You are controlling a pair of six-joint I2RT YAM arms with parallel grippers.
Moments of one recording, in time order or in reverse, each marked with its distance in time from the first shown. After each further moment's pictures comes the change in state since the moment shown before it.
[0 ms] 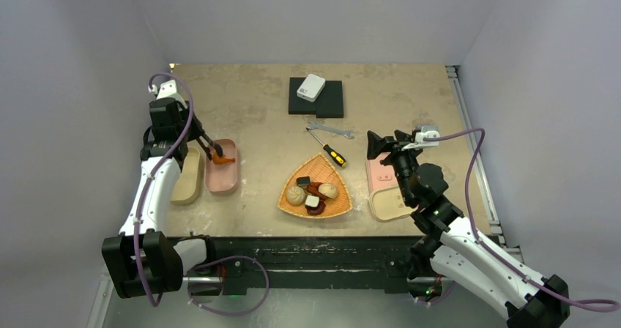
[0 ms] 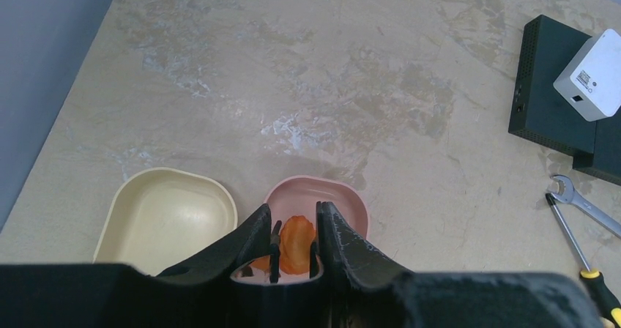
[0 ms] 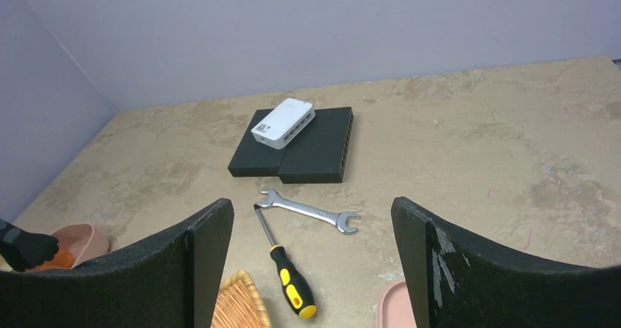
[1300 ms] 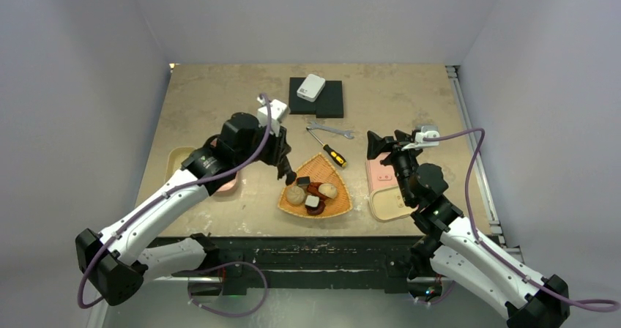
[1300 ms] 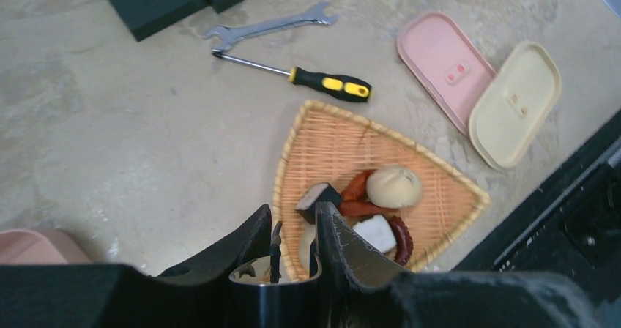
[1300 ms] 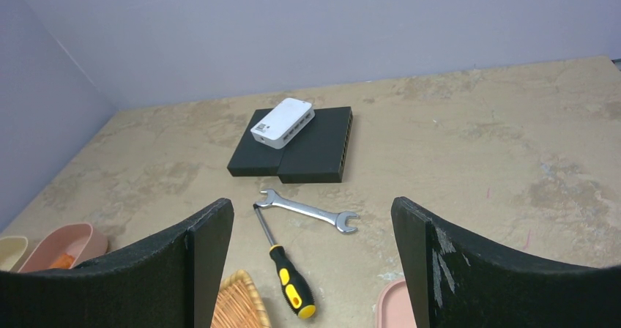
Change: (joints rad) left arm -0.784 -0.072 0.116 -0.141 0.051 0.092; right arm 0.000 0.000 0.000 -0.001 0.001 -0.002
